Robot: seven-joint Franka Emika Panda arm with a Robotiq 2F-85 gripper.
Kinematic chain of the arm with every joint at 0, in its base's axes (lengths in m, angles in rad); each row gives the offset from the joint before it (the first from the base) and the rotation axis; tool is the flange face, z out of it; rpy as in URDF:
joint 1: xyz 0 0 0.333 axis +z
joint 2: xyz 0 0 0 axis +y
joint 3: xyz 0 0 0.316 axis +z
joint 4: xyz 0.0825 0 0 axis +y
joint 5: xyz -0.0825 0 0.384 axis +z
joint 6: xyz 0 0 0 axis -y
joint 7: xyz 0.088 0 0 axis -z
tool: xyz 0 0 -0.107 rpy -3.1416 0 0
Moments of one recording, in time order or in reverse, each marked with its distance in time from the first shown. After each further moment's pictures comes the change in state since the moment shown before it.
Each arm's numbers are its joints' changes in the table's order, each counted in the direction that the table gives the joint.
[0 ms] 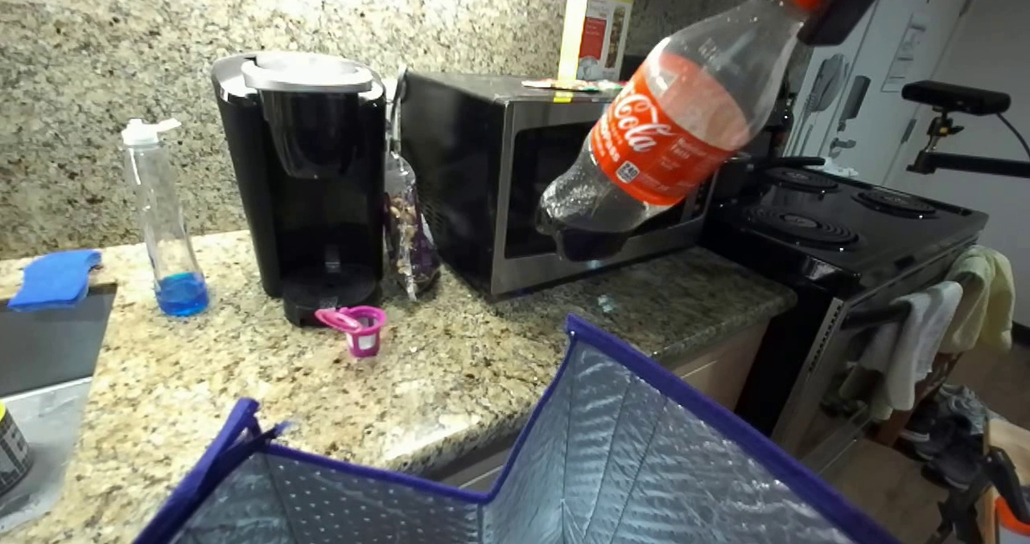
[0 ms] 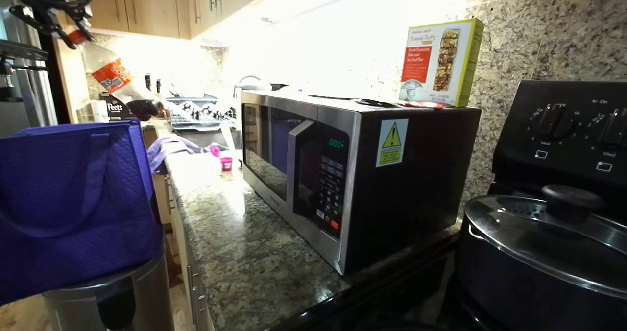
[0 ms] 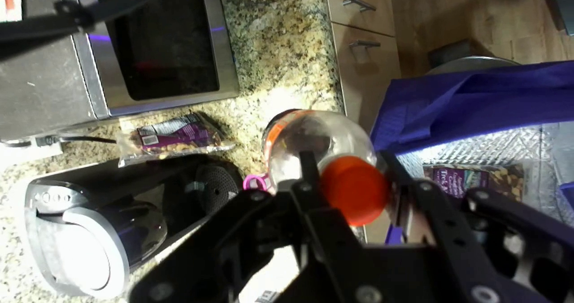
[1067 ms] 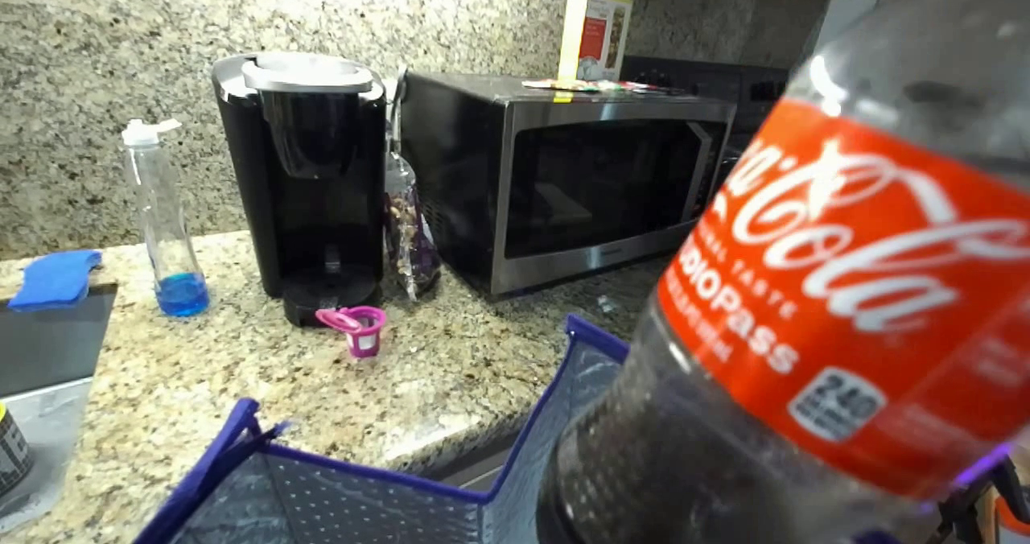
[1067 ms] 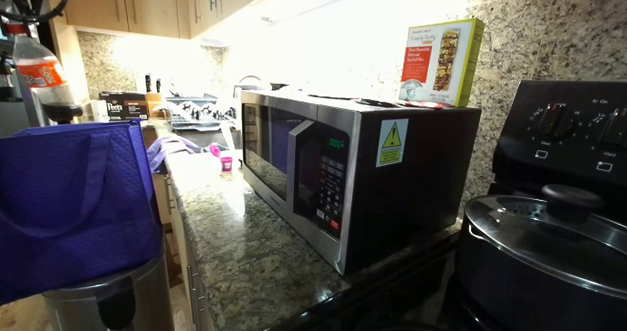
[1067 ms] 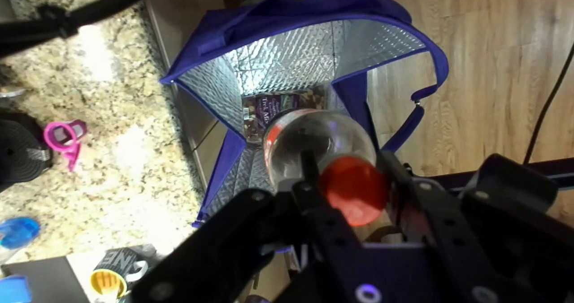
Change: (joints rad) arm 0.078 0.143 -0.011 -0.245 0.416 -0.126 -0.015
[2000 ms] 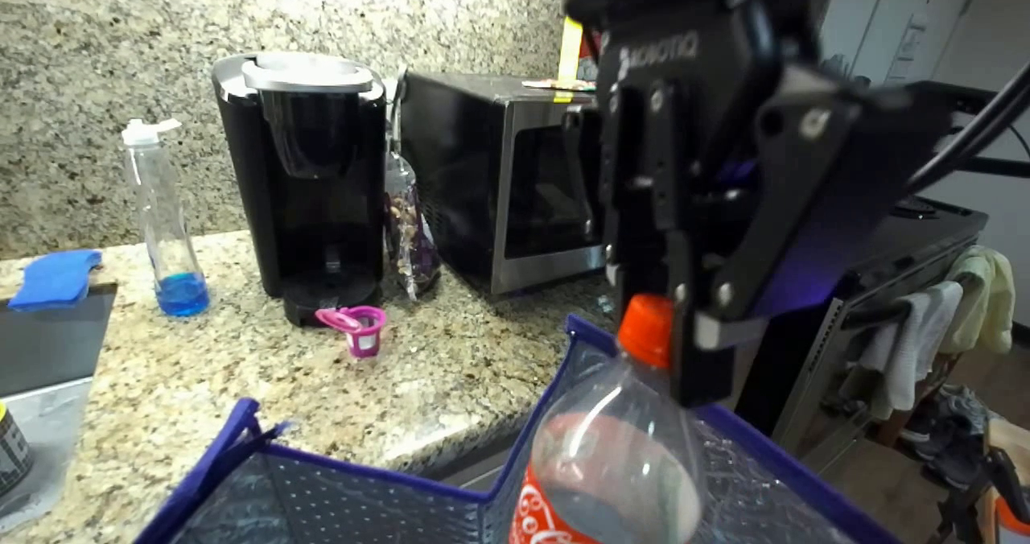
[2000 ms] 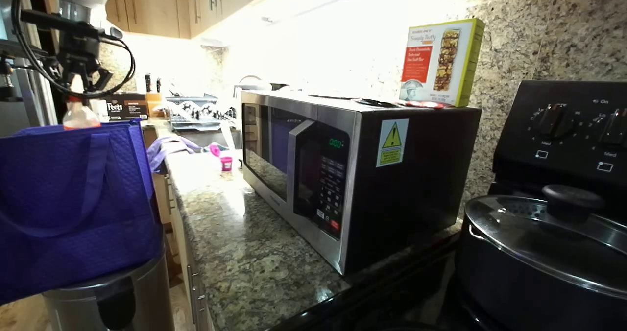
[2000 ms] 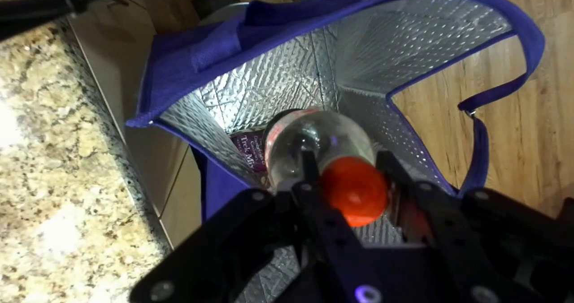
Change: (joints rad) arm -0.037 0.259 -0.090 0.052 0.084 0.128 -0.069
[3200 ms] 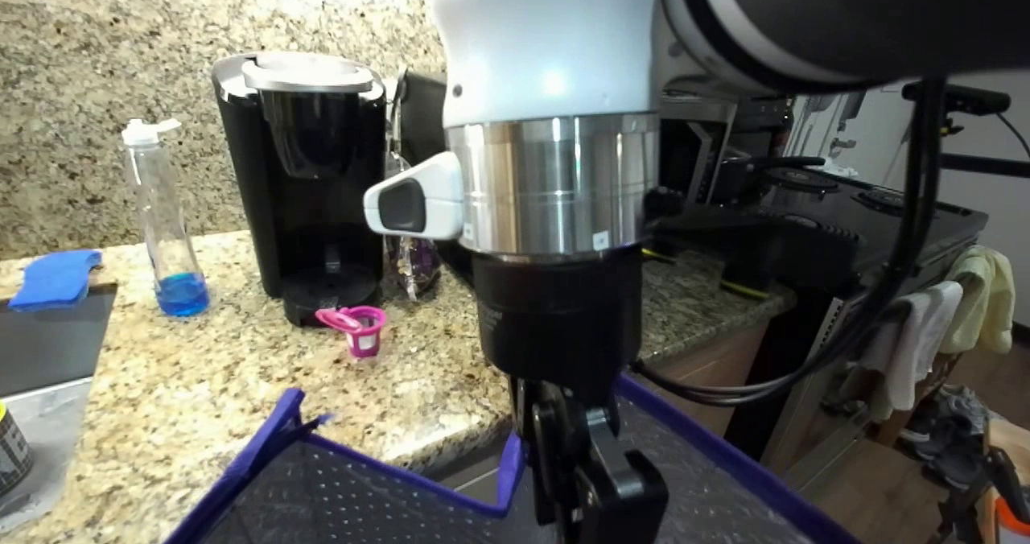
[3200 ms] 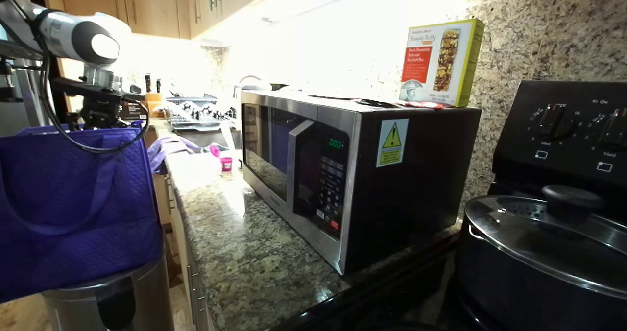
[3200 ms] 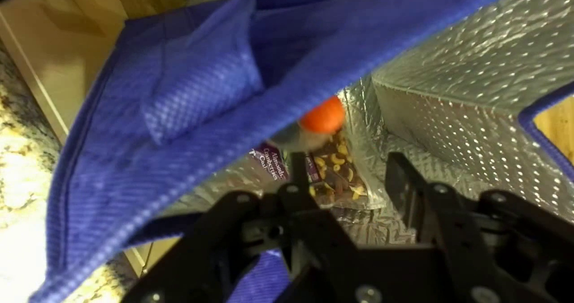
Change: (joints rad) arm -0.013 0.150 -0.010 0.149 0.000 0.282 -0.023
